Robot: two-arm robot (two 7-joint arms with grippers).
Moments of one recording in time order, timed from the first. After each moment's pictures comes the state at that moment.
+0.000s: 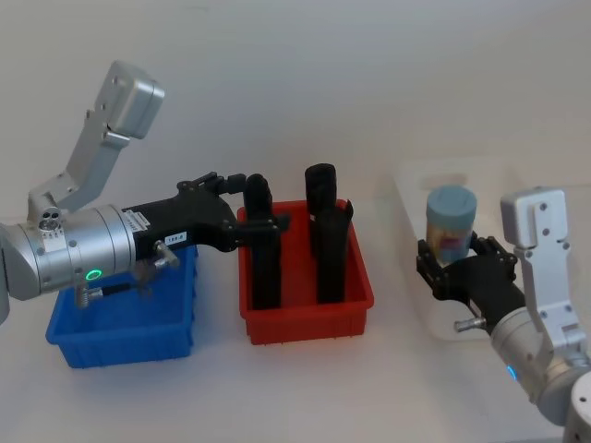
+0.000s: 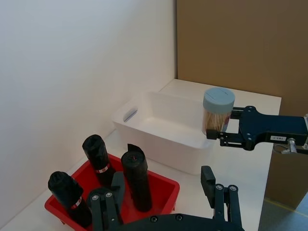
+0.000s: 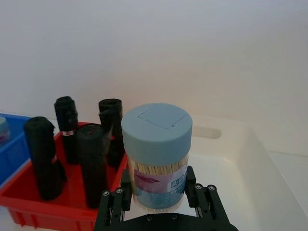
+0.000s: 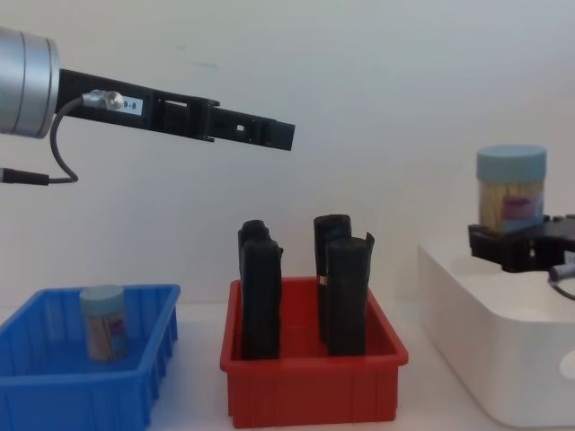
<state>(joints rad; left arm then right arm) -0.50 0.47 0.27 -1.63 -0.39 0.51 -0.72 0.11 0.21 -0.29 -1.74 0.12 0.27 -0.08</state>
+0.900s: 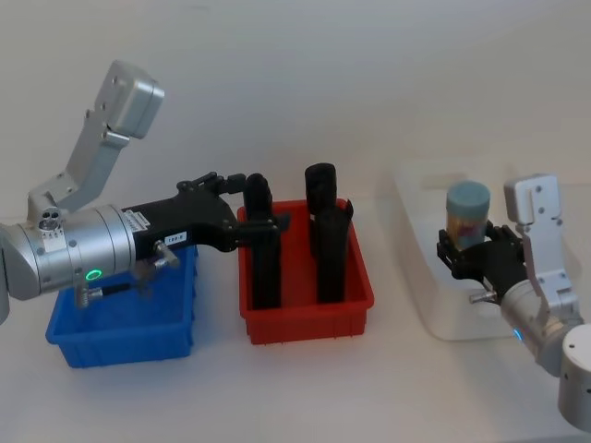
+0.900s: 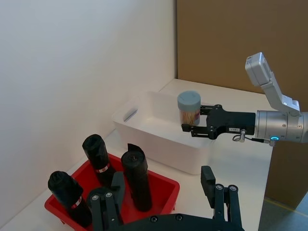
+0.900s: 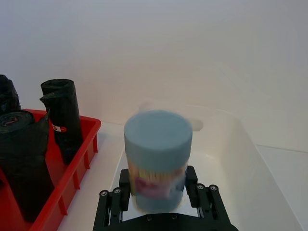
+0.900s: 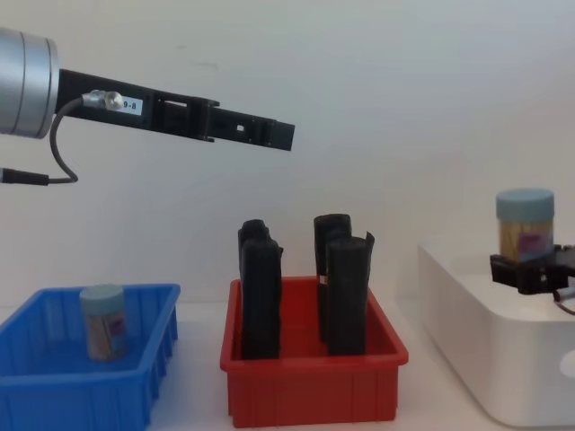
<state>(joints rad) -0.50 0.47 0.27 -1.63 -0.39 0.51 -0.72 0.32 0.18 -0.23 -1.36 0.09 0.17 0.00</state>
